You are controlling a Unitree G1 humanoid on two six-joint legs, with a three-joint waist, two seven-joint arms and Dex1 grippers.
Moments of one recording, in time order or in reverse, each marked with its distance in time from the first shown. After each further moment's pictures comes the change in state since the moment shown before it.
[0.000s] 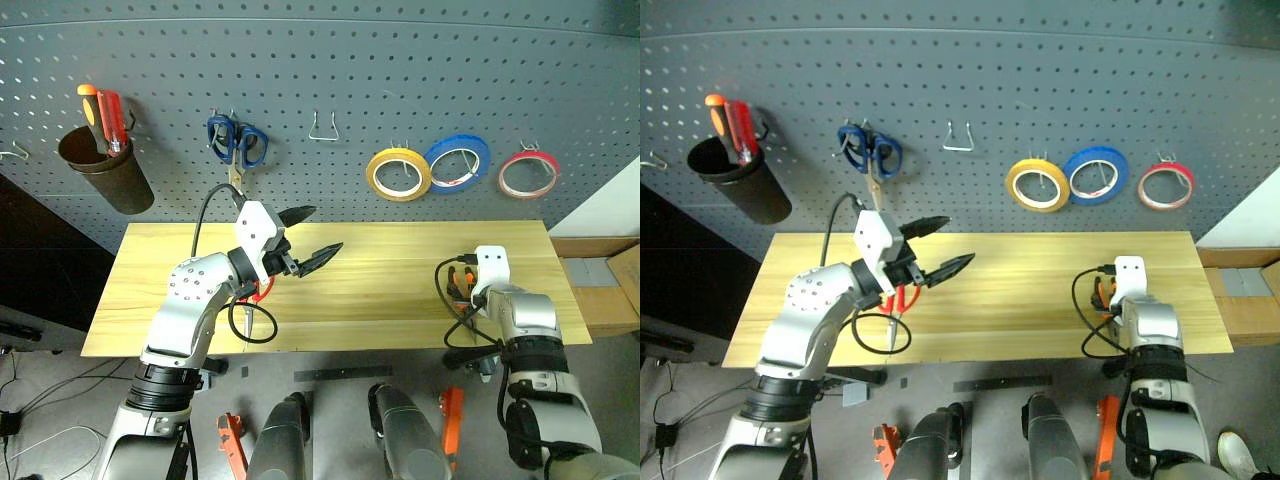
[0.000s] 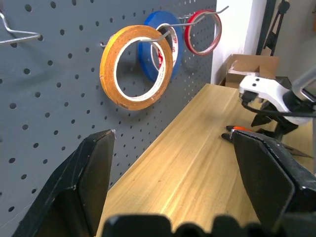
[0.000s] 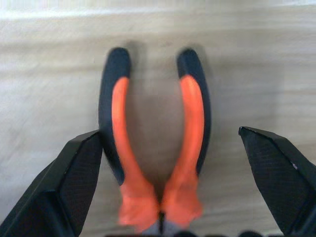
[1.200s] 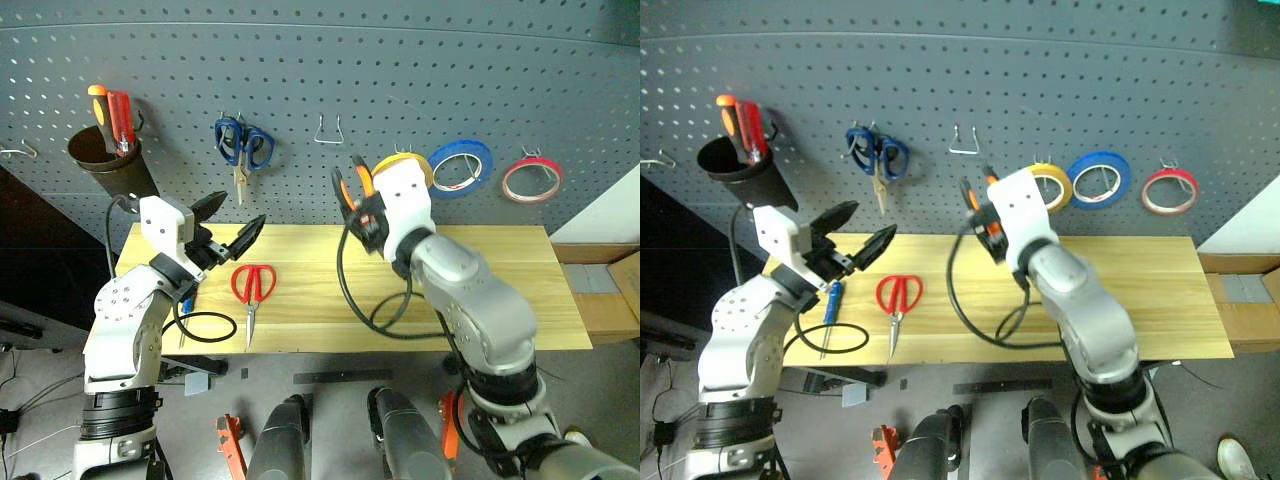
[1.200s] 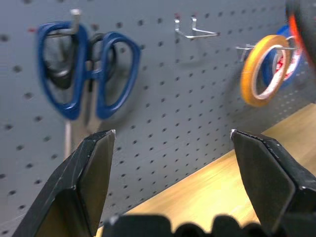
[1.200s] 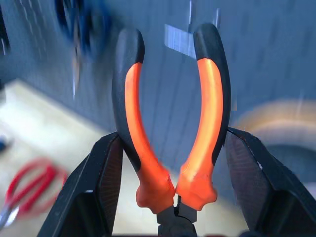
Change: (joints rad) left arm 0.127 0.053 0.297 -0.006 -0.090 -0.005 0.145; right arm -0.191 0.183 0.459 -0.879 0.092 0.083 0.005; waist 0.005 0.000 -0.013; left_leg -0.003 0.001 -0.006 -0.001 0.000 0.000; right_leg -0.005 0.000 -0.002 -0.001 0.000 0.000
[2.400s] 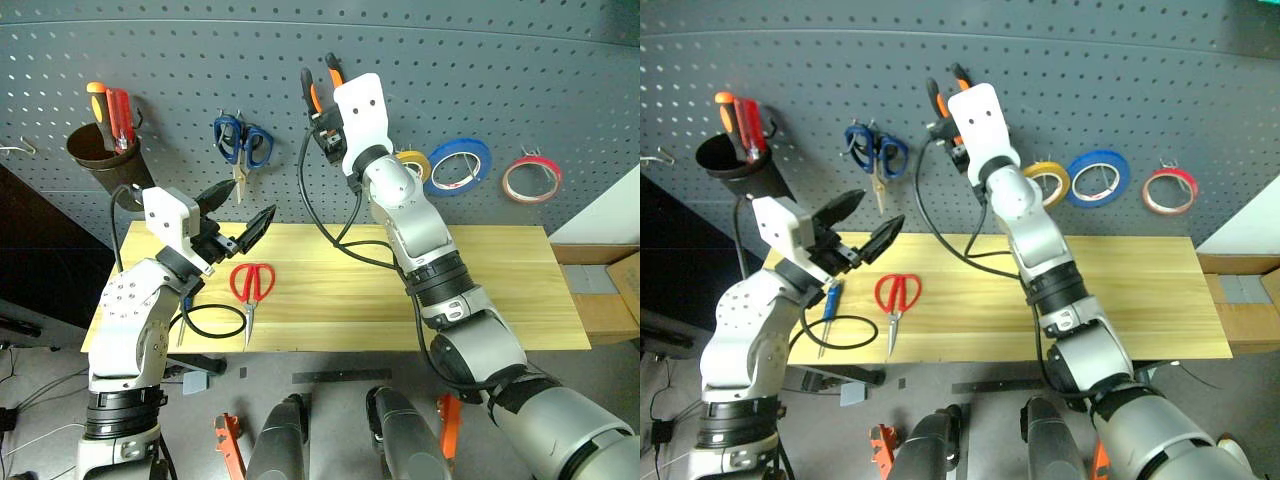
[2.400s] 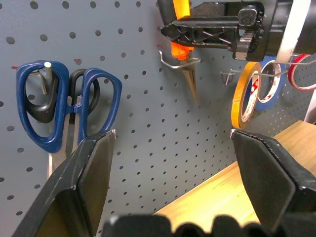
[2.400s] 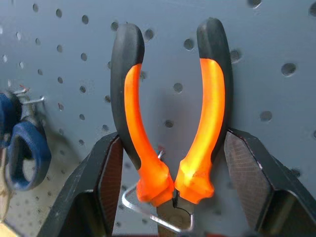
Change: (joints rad) left arm -0.016 -0.021 -0.055 -0.077 -0.032 0.021 0.036; right arm -0.288 0.137 -0.088 0.847 -0.131 -0.743 -0.071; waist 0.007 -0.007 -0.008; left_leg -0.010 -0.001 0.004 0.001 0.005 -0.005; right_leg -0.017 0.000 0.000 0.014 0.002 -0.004
